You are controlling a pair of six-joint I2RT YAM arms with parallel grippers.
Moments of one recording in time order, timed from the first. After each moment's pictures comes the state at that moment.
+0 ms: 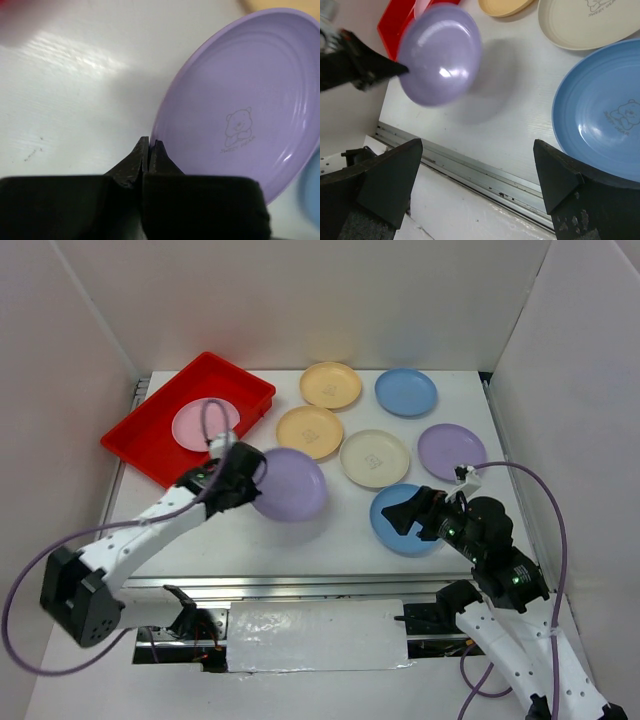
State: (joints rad) left arm -0.65 1.31 1.00 -0.72 -0.44 -0.89; right arm 0.40 0.41 0.69 -0.63 -0.16 0.65
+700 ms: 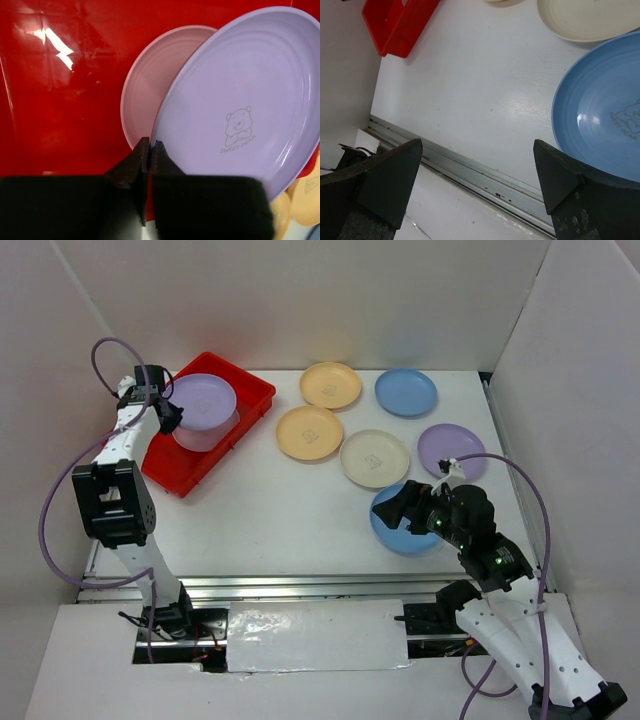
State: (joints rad) left arm 0.16 1.85 1.57 -0.58 -0.24 -0.89; right arm 0.41 0.53 0.65 -0.54 -0.19 0.65
